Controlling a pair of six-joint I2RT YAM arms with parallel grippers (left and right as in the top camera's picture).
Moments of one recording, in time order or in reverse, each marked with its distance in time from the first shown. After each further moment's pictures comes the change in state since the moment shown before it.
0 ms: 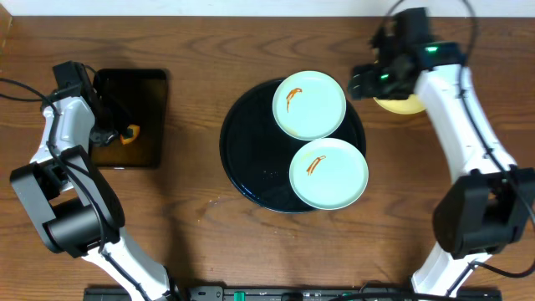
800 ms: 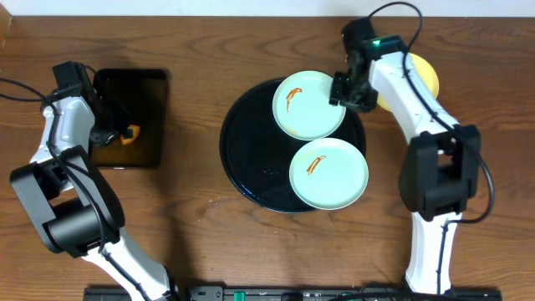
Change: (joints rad) left arm 0.000 0.000 0.000 -0.004 0.000 0.000; right arm 0.090 0.311 0.192 -0.108 0.098 0.372
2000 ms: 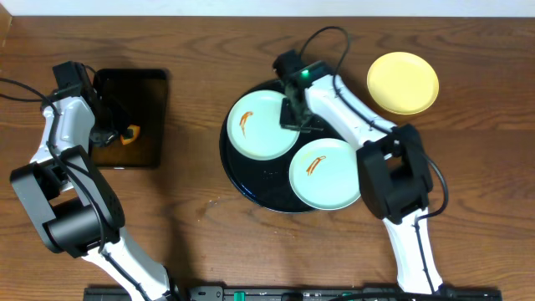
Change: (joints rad) left arm 0.000 0.000 0.000 -0.001 0.000 0.000; right arm 0.271 0.095 -0.001 0.056 0.074 0.132
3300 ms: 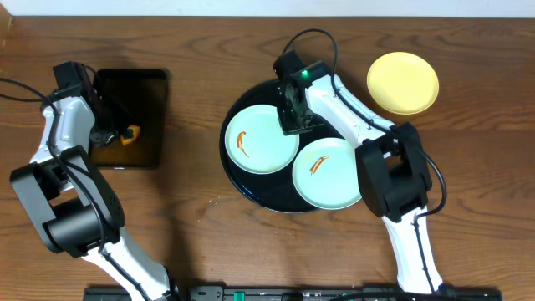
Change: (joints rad) left arm 0.000 0.000 0.000 0.000 0.000 0.000; right arm -0.021 0.014 0.005 0.009 -0.070 -0.376
